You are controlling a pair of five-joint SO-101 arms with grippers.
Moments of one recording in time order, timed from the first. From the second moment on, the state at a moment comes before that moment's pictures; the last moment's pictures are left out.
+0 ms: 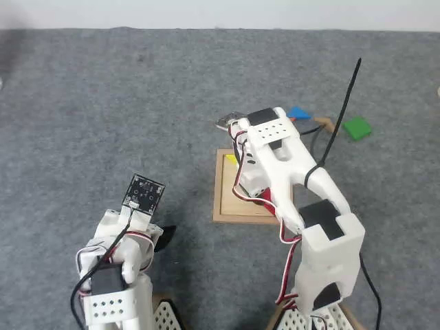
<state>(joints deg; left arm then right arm) -14.2 -103.3 97.7 73.1 -24.2 -25.2 20.7 1.2 89.4 15.3</state>
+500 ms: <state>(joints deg) -14.2 -103.3 97.7 73.1 -24.2 -23.8 18.7 10.0 84.3 17.9</state>
